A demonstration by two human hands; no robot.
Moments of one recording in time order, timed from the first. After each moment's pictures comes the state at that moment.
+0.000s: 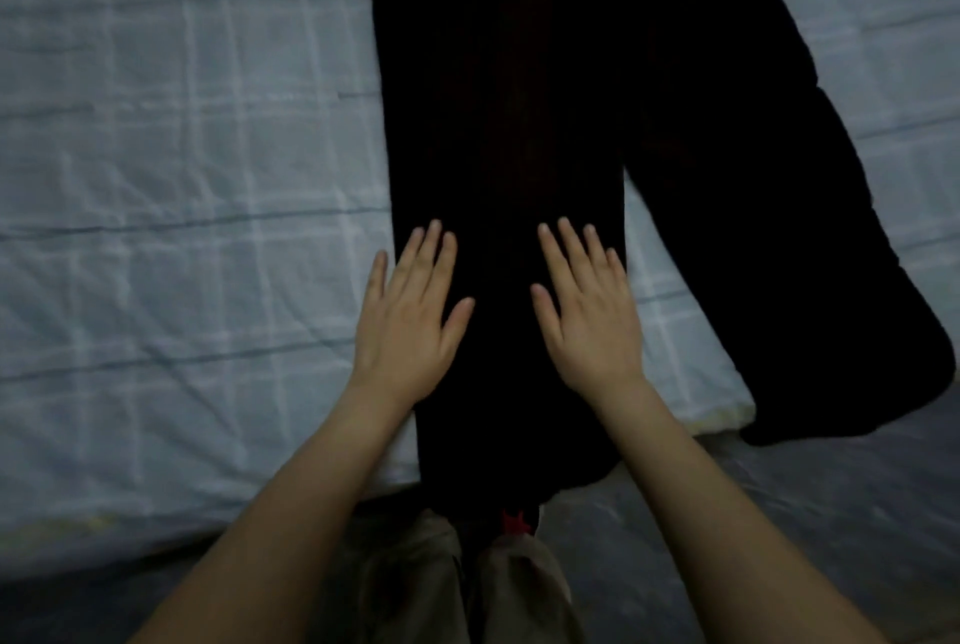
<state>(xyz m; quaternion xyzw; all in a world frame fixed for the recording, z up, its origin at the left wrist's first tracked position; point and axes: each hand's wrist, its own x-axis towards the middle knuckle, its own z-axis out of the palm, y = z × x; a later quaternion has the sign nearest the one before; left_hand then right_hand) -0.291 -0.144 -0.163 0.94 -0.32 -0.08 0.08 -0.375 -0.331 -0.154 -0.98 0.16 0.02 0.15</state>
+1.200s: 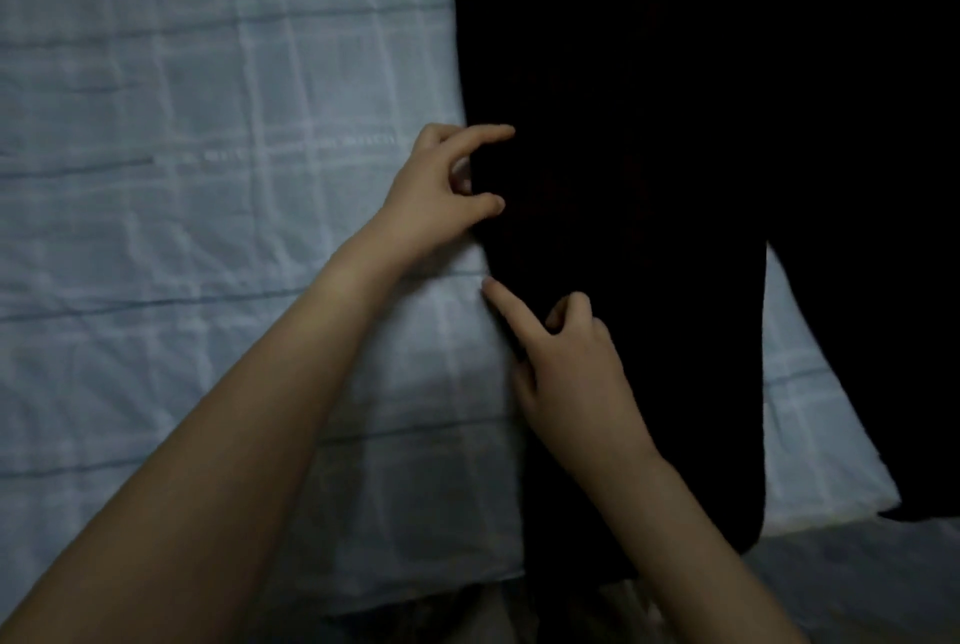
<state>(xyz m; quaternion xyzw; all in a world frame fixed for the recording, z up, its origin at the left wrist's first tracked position) -0.089 -0.151 -0.131 0.82 -0.22 -0.26 0.46 -0.283 -0.234 -0.102 -0.95 0.14 0.16 0.24</state>
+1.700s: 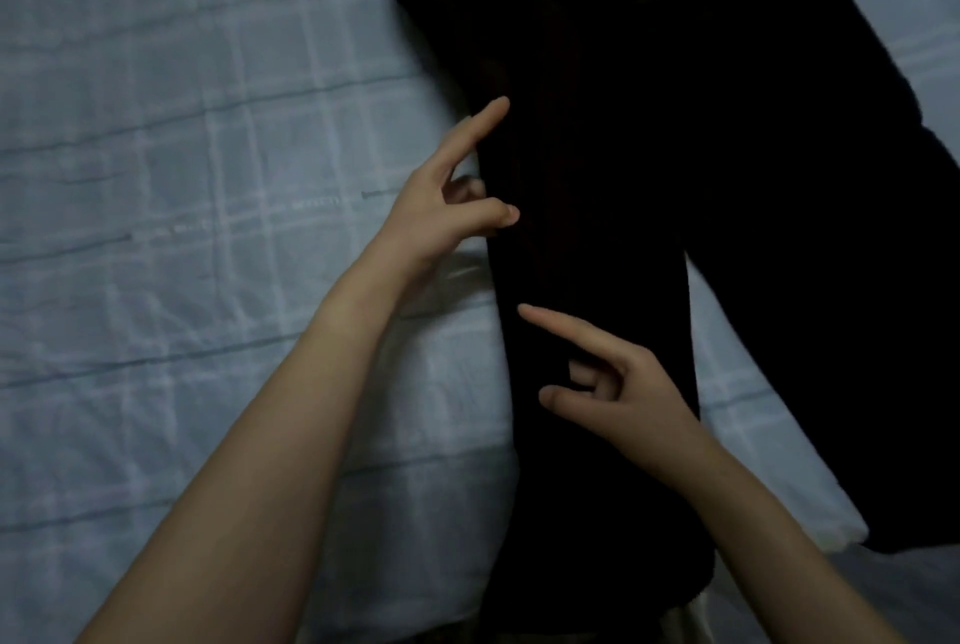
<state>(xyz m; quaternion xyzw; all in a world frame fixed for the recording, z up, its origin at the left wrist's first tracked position) -0.114 -0.221 -0.086 0.70 -0.18 -0.33 0.61 -0.317 -0.332 -0.086 -0.61 0.18 0.12 0.76</state>
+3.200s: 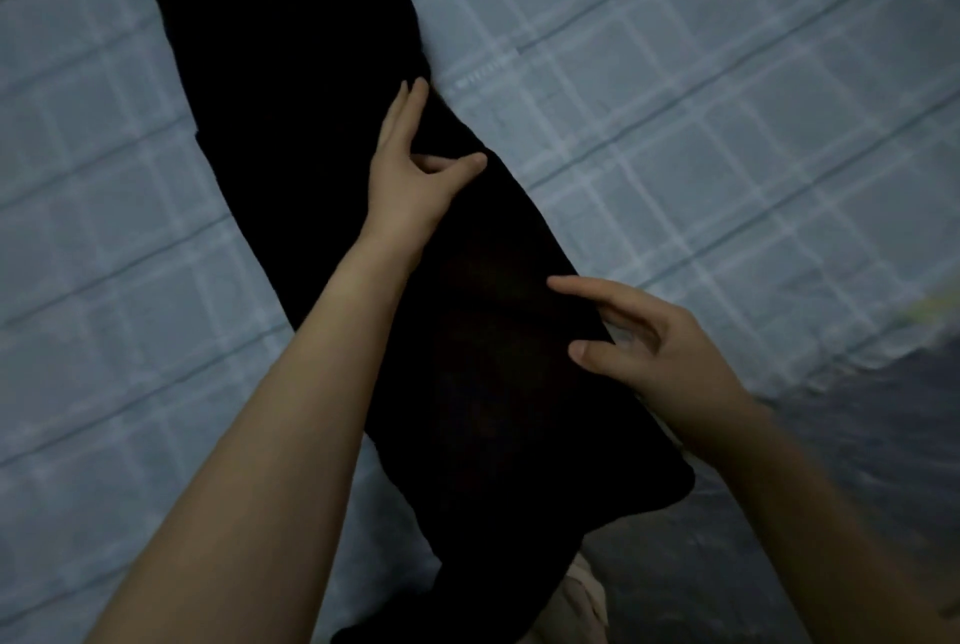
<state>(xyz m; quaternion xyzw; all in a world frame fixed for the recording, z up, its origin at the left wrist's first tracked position) -0.237 -0.587 -0.127 0.80 -0.22 -0.20 0.53 -0.489 -0.662 -0.094 -0.62 0.28 -0.01 0.73</state>
